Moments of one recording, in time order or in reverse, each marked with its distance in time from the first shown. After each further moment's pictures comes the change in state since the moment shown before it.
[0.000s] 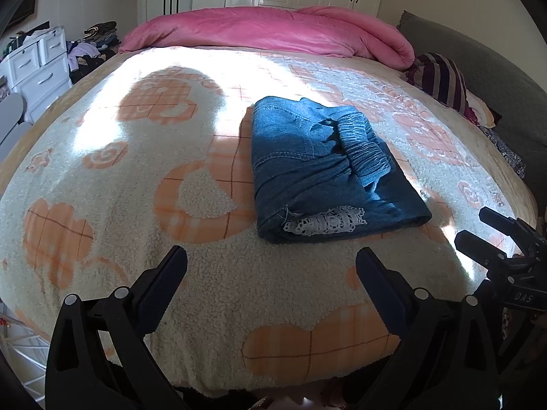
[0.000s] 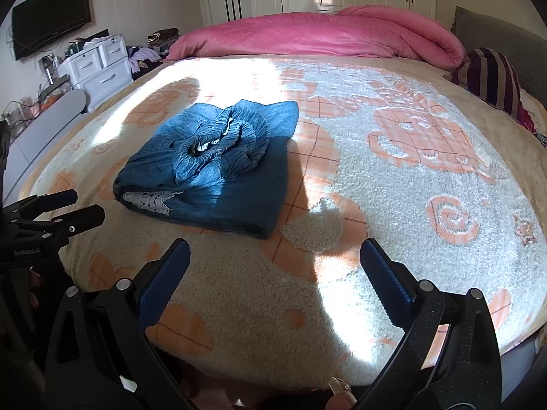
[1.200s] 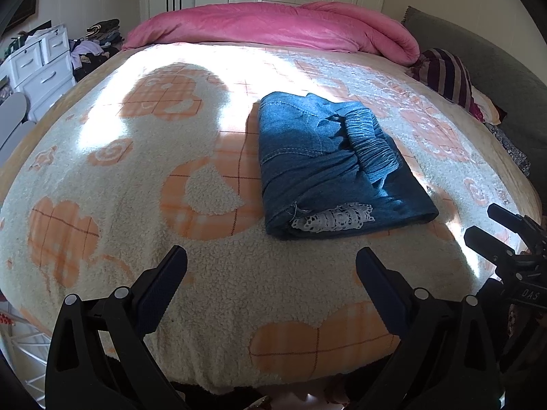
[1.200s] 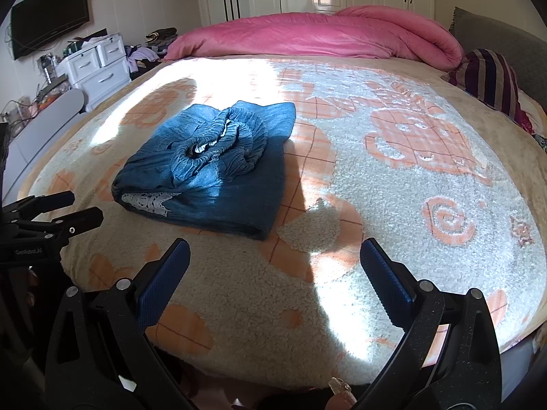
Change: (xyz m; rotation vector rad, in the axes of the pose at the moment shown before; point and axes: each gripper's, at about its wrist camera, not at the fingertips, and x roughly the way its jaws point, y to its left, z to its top) left arm 0.001 0.001 0.000 -0.002 0.022 0.025; right arm -0.001 -0.002 0.001 0.000 -0.001 -0.005
